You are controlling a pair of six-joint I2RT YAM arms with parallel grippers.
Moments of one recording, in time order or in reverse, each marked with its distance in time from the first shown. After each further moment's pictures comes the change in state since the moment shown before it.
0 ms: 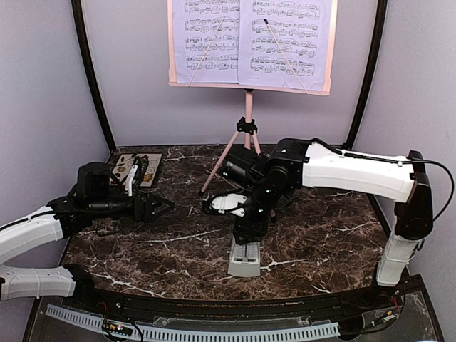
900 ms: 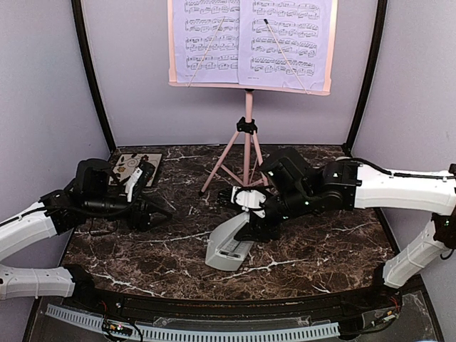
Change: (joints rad) left arm -0.053 -0.039 0.089 -0.230 0.016 0.223; right arm -0.005 -0.348 -0.428 0.525 -0.106 -0.023
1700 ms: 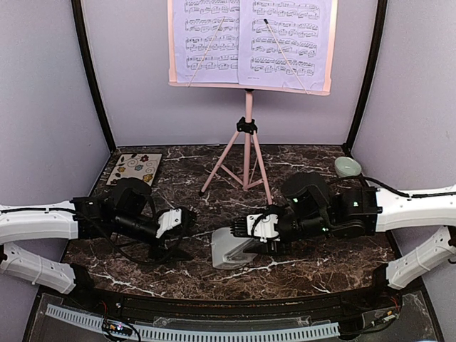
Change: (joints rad) left arm -0.308 0.237 0.003 0.052 -0.038 0.569; right arm 0.098 -0.200 -0.302 0.257 0.092 -0.226
